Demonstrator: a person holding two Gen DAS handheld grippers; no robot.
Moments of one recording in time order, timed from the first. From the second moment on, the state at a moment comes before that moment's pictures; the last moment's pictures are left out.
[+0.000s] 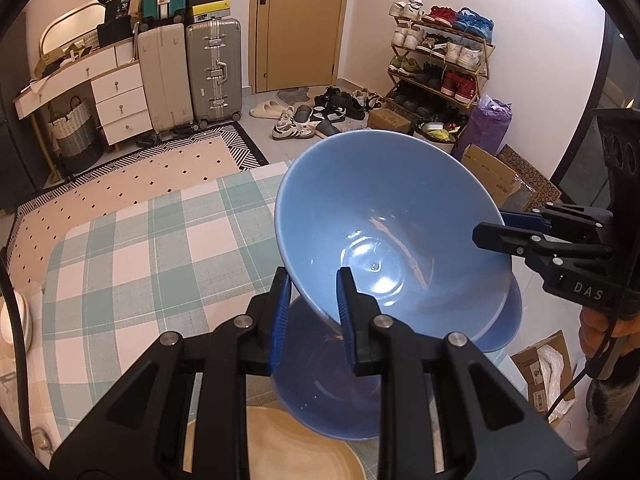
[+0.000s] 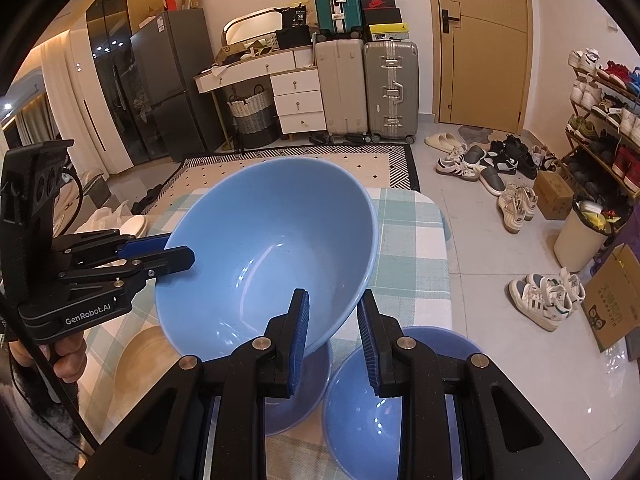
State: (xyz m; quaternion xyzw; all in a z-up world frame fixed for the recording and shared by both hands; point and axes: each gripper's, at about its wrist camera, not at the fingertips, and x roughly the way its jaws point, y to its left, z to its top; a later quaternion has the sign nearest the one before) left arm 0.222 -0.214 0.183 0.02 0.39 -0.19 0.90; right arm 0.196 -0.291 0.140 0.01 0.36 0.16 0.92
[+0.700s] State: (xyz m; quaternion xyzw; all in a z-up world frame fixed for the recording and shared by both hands) left arm 0.189 -0.201 0.172 0.03 0.39 -0.19 0.90; right arm 0.171 -0.276 0.126 0.03 0.36 0.17 0.92
